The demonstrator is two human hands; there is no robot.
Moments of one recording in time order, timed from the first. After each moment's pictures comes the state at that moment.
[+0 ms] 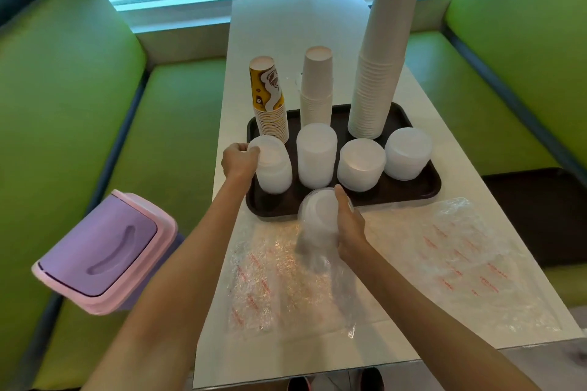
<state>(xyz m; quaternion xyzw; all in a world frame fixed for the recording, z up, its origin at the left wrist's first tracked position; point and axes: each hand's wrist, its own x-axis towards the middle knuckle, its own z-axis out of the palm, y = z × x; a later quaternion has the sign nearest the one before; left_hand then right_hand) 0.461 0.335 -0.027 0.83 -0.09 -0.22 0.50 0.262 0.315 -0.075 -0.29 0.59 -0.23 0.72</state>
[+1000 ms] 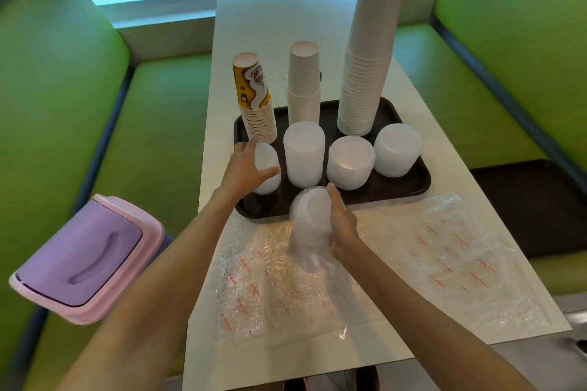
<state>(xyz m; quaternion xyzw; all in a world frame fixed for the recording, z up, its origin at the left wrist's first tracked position) 0.456 0.328 -0.052 0.86 -0.42 -0.17 0.22 0.259 0.307 -0.068 -0.26 0.59 -0.21 0.73</state>
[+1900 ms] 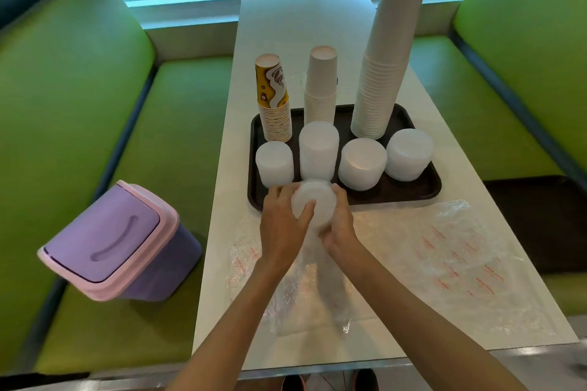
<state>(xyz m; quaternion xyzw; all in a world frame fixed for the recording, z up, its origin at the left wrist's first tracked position) 0.331 0.402 -0.046 0.82 -0.36 -0.09 0.44 0.275 0.325 -0.069 -0.22 0.51 -0.27 0.78</state>
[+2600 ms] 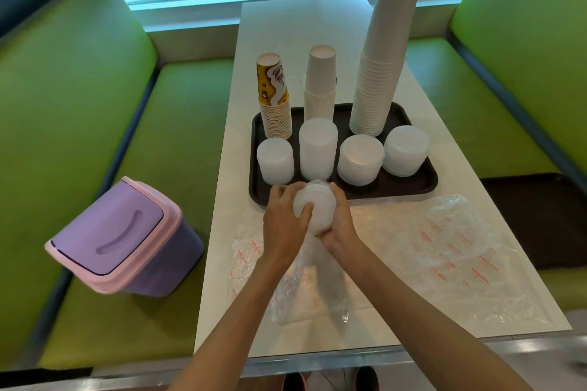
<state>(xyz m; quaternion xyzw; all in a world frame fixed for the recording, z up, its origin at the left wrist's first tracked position) 0.323 0.412 -0.045 0.80 -0.37 -0.12 0.45 0.268 0.333 -0.078 -0.17 0.48 -0.26 0.82</state>
